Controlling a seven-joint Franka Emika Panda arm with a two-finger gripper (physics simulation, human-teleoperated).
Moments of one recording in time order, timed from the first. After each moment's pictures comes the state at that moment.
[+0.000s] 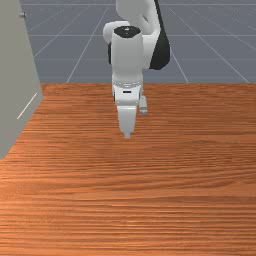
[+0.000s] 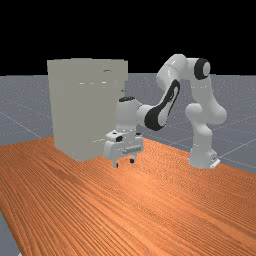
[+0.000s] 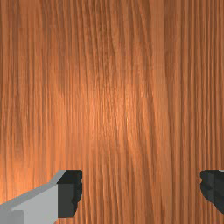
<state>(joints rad) 0.00 0.39 0.00 -1.92 0.01 2.37 -0.78</state>
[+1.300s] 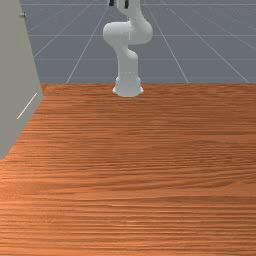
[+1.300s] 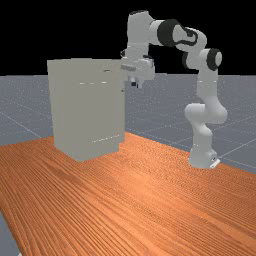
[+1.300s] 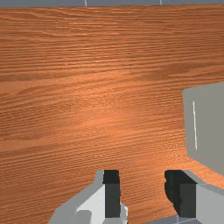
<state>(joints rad) 0.13 0.04 -0.13 -1.49 -0.11 1.45 0.90</state>
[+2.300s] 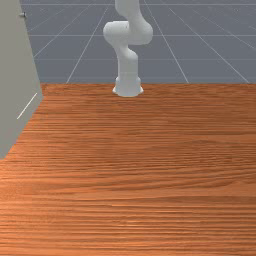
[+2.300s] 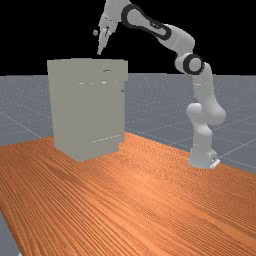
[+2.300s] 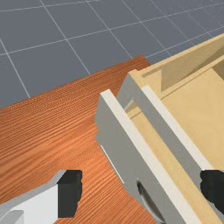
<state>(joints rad) -0.17 0.22 -0.39 -0.98 -0.13 1.54 0.77</state>
